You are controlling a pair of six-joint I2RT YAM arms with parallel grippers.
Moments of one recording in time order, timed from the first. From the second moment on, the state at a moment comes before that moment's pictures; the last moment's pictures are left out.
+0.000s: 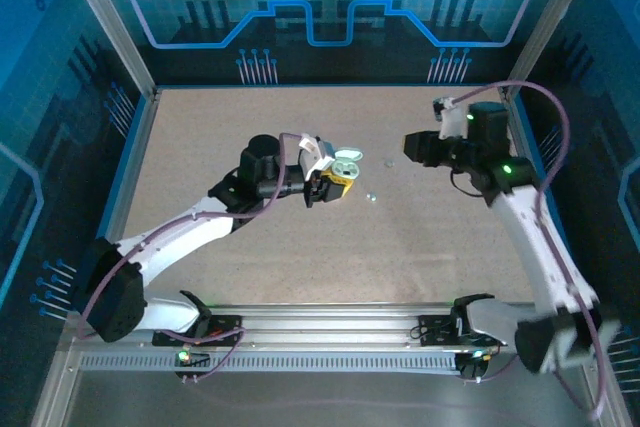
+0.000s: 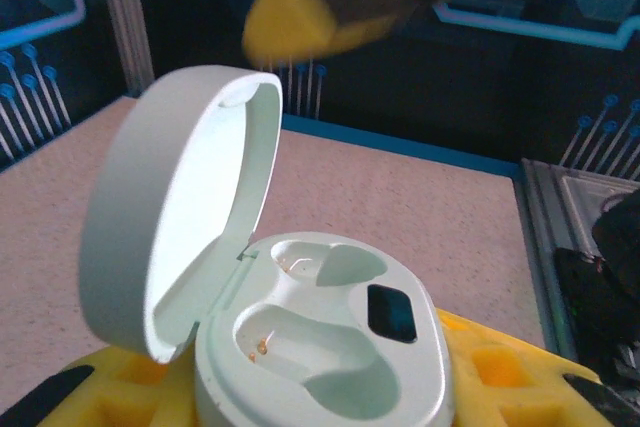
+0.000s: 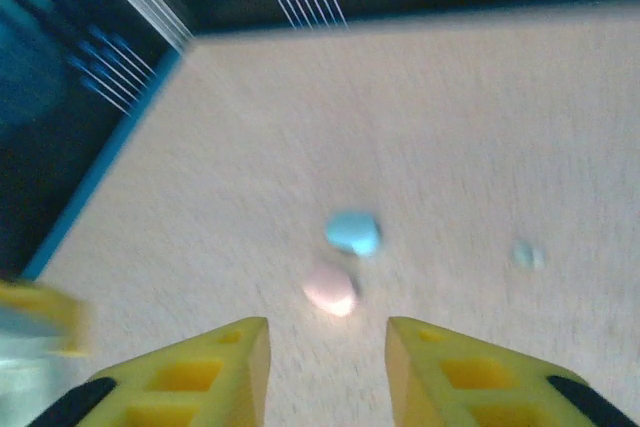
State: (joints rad) left arm -0.61 1.33 0.91 0.21 0.61 0.06; right arm 0.14 1.22 1.18 -0.64 -0.46 0.24
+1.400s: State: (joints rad) left arm -0.61 1.24 0.88 0.23 0.55 0.07; right arm 0.23 2.30 1.89 -0.95 -0.12 -0.16
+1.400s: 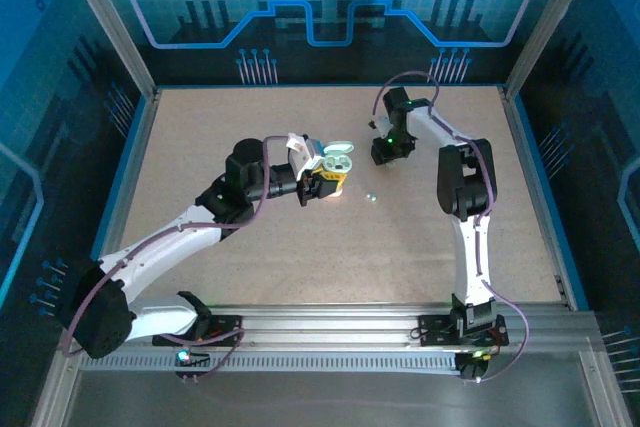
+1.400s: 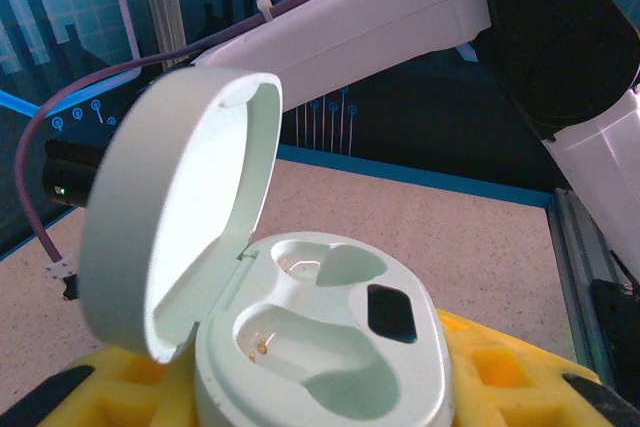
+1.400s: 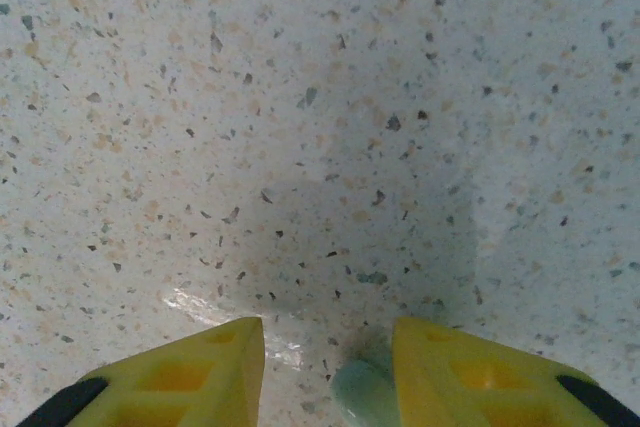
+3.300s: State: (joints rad) left arm -0.61 1.24 0.88 0.23 0.58 0.04; right arm 0.24 2.37 2.00 -1.17 -0.06 -0.15
